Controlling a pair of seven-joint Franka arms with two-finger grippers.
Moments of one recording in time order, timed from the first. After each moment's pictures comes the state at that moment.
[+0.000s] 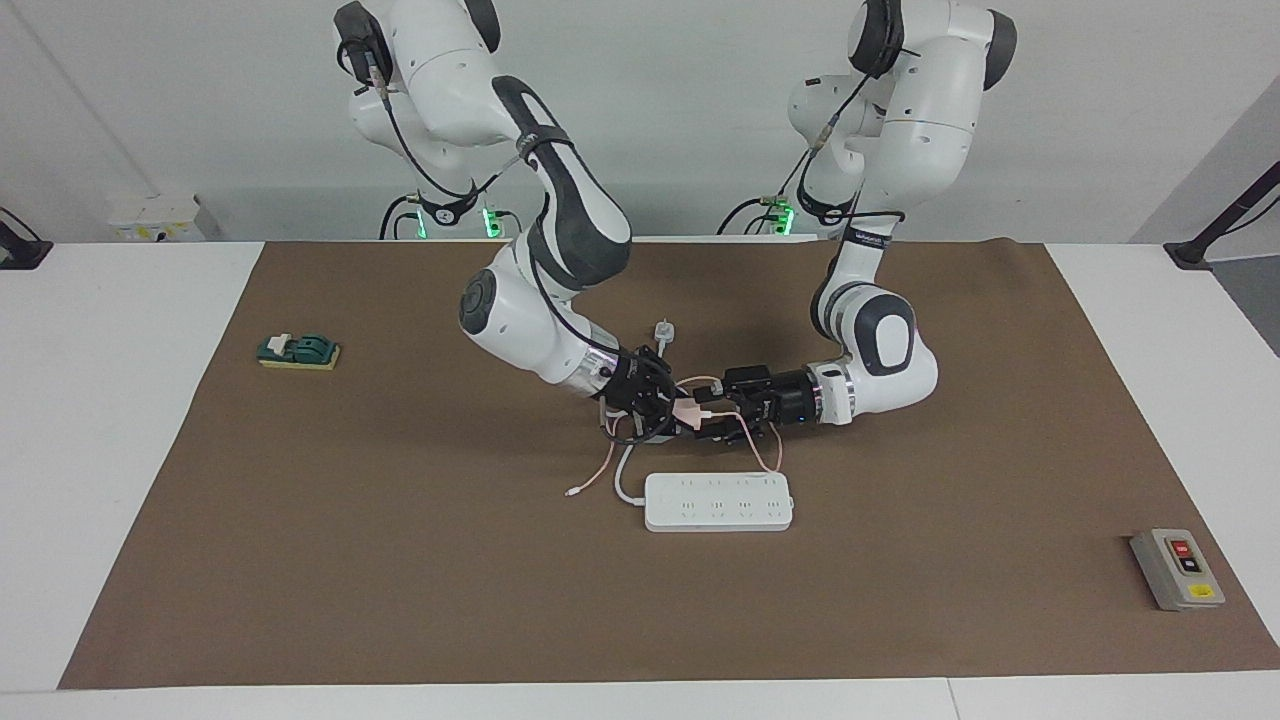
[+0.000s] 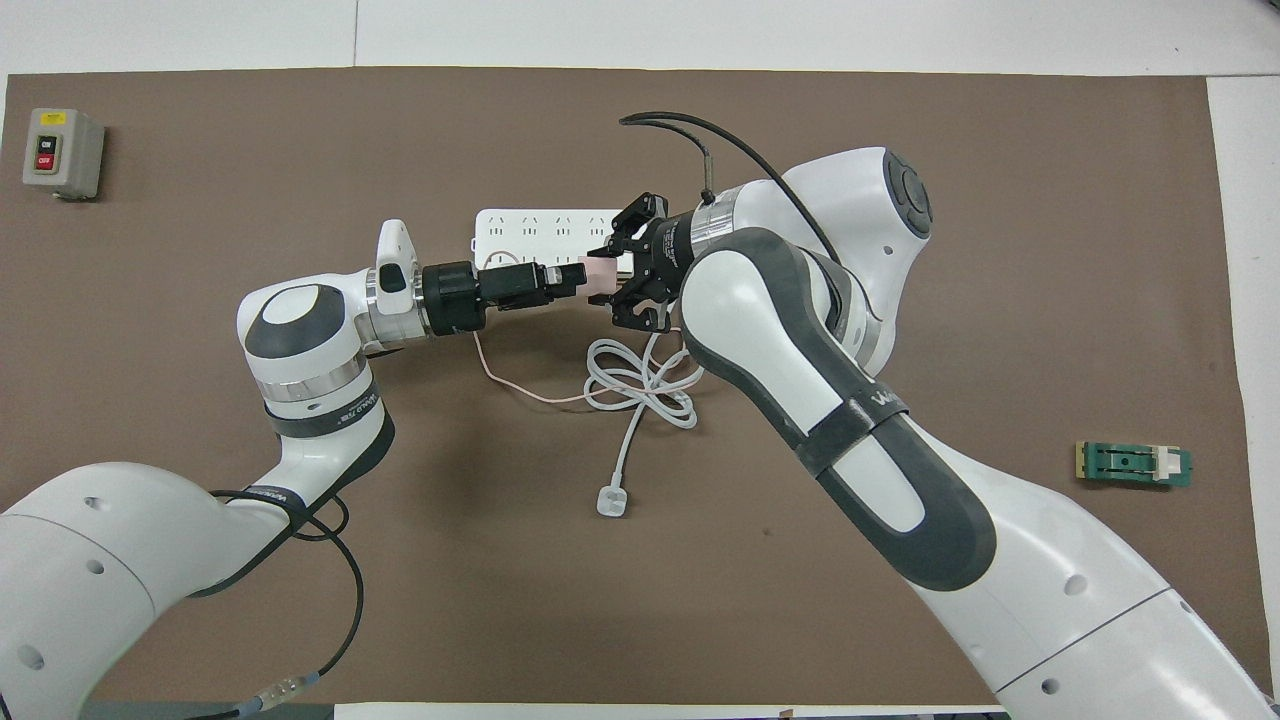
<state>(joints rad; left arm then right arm) -0.11 0.49 -0.19 -1.93 -1.75 1.91 1.00 0.41 0.50 0.05 -1.59 0.88 2.26 1.50</state>
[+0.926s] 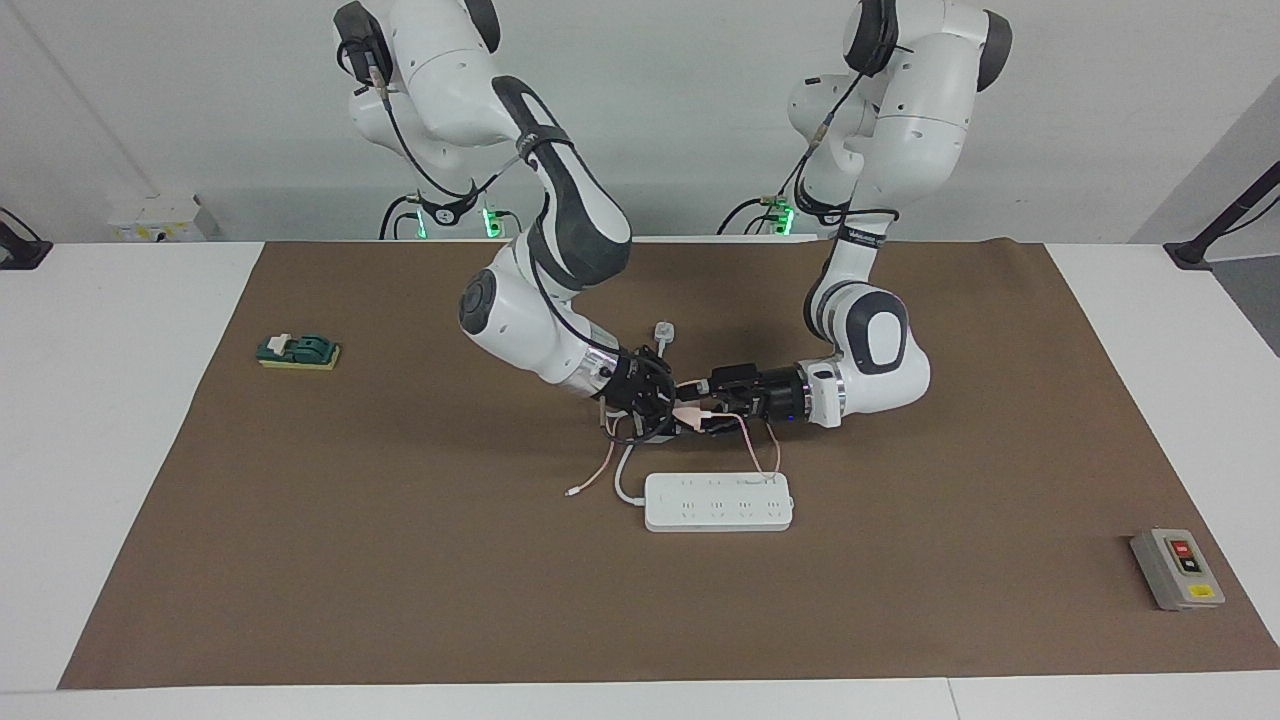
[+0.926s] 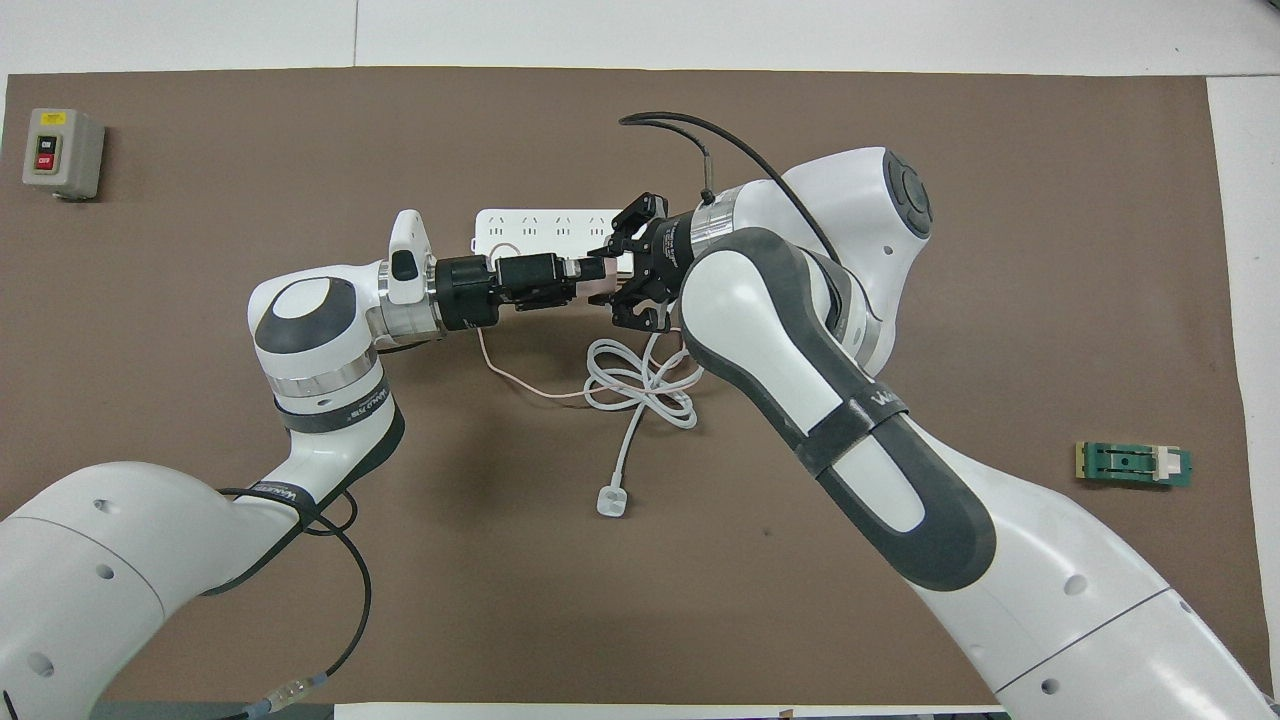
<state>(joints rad) -0.13 0.49 -0.18 -1.90 -1.75 1.90 0.89 0.41 0.50 0.05 -1.59 0.88 2.26 1.50</state>
